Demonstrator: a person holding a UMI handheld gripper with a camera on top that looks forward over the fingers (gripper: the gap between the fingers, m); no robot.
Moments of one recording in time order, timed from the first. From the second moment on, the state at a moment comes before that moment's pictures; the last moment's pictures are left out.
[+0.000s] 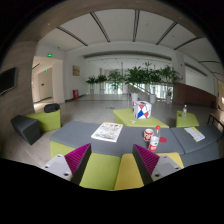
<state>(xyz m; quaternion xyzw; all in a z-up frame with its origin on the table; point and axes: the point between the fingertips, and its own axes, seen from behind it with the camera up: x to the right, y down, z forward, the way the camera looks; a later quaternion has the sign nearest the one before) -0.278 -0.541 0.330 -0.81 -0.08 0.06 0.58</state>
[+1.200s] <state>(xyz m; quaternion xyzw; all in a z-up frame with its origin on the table) -0.024 -0.153 0.073 -0.84 0.01 -0.07 0.54</state>
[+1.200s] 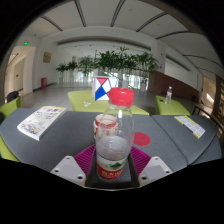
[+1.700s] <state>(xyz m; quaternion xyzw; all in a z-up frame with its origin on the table) 0.074 -0.146 0.142 -0.80 0.02 -0.19 0.58</state>
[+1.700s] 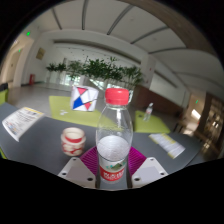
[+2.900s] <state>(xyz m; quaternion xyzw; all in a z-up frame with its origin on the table) 0.024 0.038 0.235 -0.24 -0.58 -0.71 0.33</state>
